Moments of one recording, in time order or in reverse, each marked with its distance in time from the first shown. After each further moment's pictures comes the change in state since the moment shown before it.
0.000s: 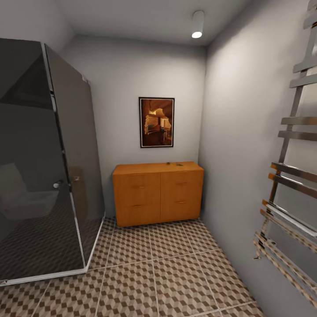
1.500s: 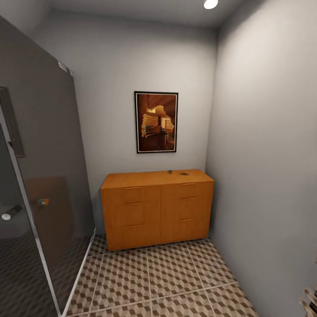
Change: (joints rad) left arm 0.000 -0.002 0.000 0.000 0.000 -0.002 -0.001; right arm 0.000 -0.006 -0.001 0.000 -0.009 -0.009 -0.001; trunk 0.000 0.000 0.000
